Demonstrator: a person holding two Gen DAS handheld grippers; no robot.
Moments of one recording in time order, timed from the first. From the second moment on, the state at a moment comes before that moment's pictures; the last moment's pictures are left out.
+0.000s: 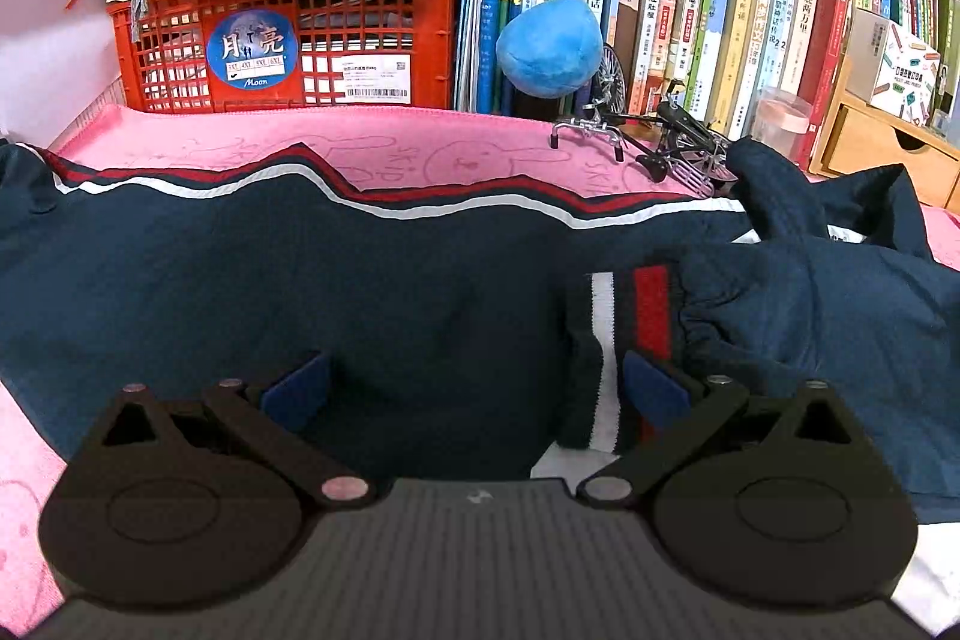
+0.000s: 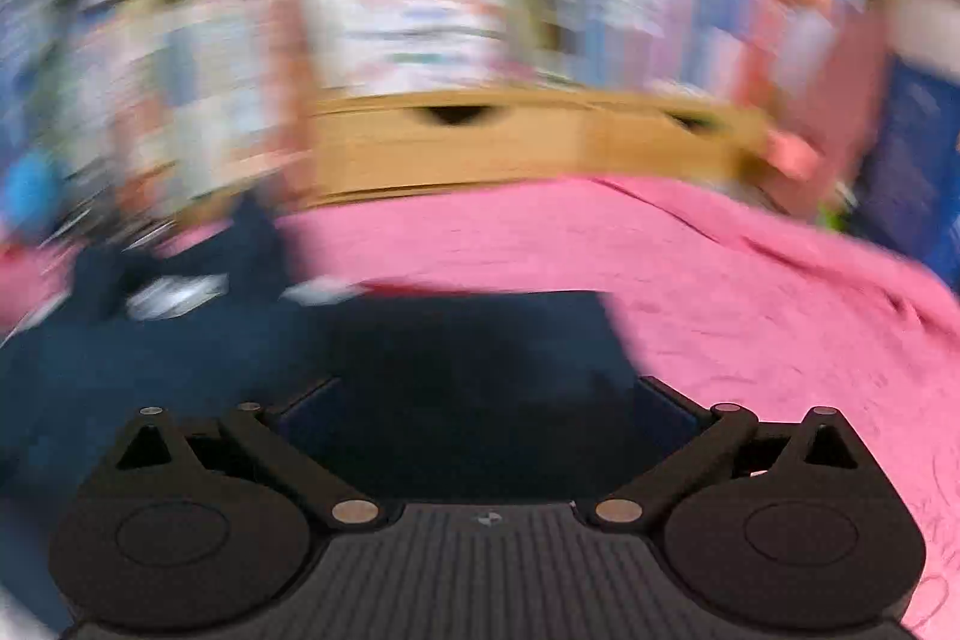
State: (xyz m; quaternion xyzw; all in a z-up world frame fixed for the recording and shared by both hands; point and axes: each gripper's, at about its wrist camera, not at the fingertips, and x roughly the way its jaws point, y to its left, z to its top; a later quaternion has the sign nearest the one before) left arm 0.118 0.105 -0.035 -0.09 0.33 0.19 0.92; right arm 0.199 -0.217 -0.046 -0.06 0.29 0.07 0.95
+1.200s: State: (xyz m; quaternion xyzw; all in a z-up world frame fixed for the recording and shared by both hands) left arm -0.024 0.133 0.024 -0.09 0.34 0.22 0.91; right arm 0.087 -0.217 -0.041 0.02 0.34 0.17 0.92
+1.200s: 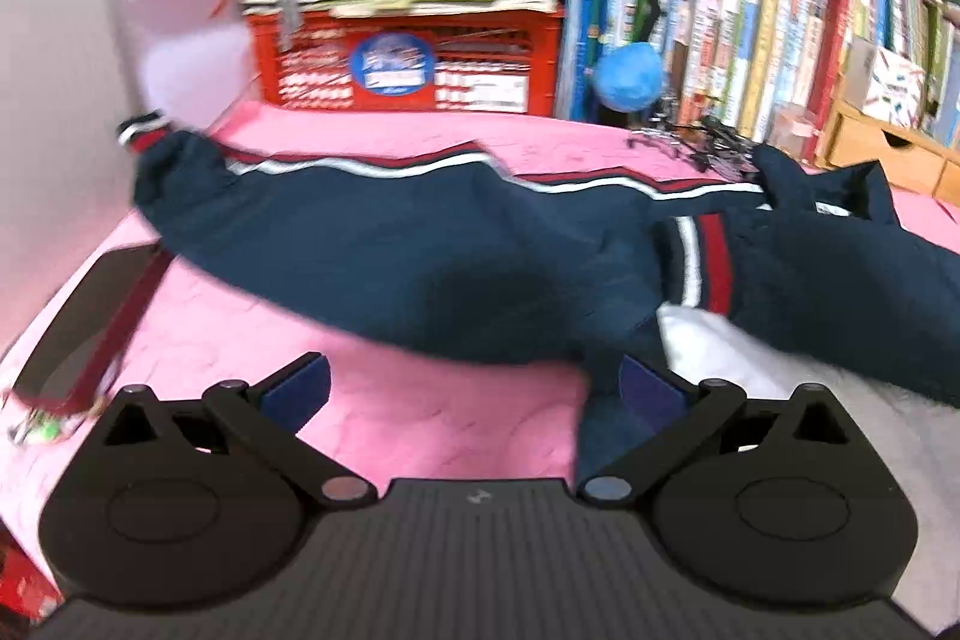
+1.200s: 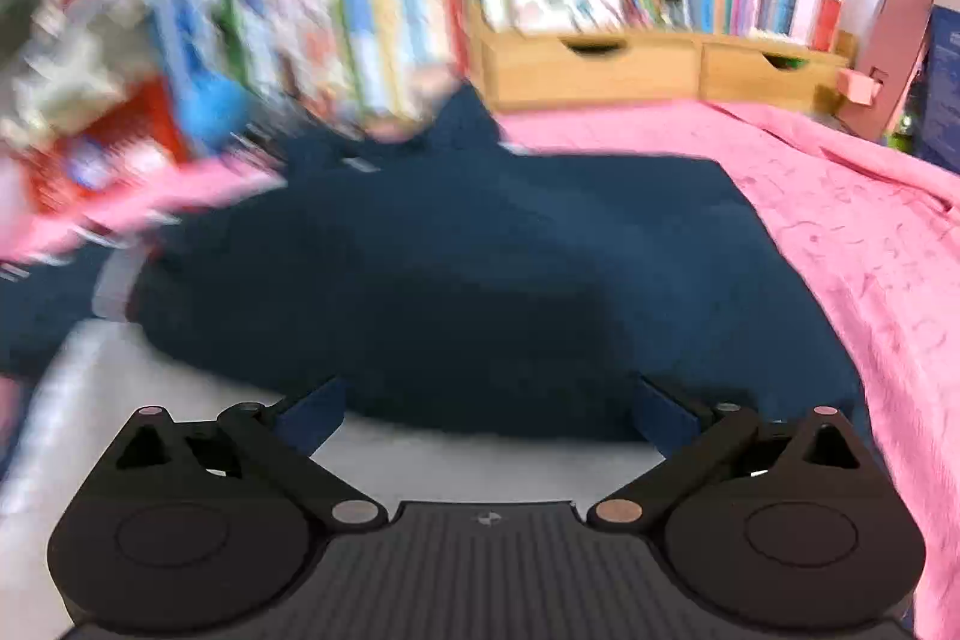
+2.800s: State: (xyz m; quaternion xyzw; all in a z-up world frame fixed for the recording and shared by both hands) left arm -0.111 0.129 0.027 -0.03 0.30 0.21 0.93; right arm -0.126 -0.261 -0.022 0.01 0.26 0.19 0.95
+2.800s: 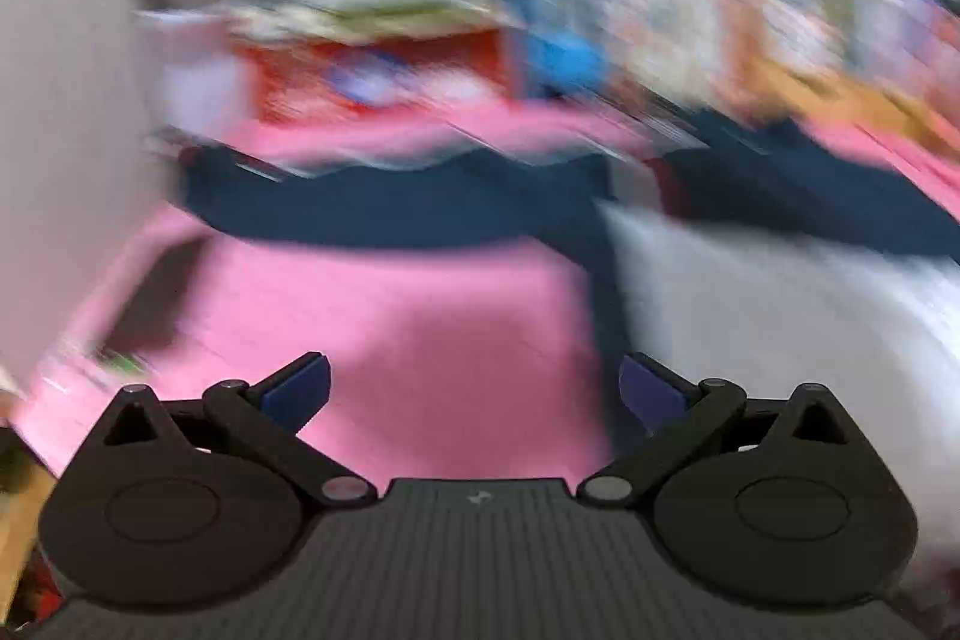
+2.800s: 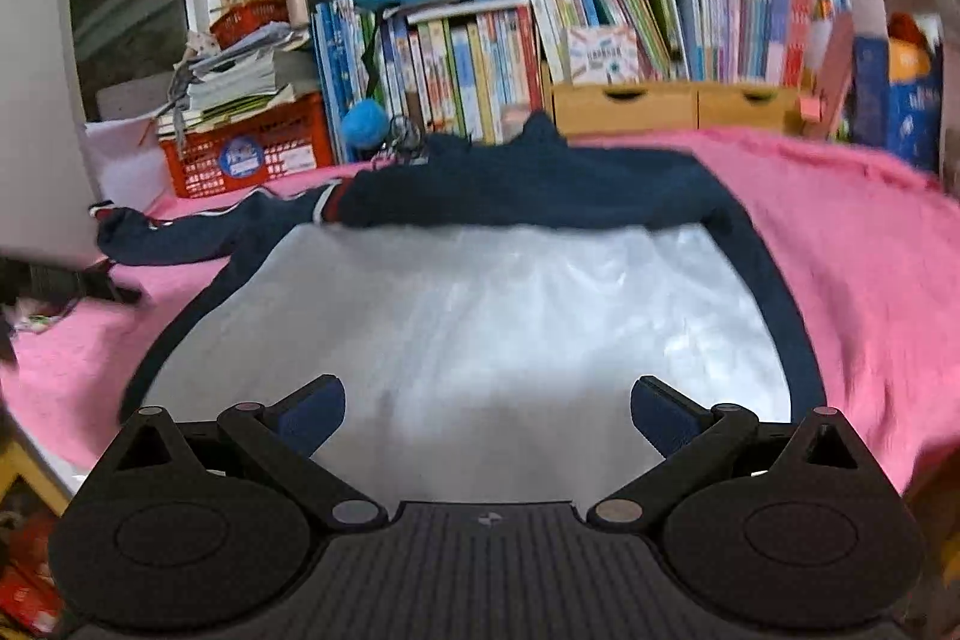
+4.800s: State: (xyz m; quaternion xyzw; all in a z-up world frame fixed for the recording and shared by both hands) left arm 0.020 0.095 0.017 0.01 0.23 0.07 0.97; right arm 0.039 -0.245 -0.010 0.18 0.26 0.21 0.92
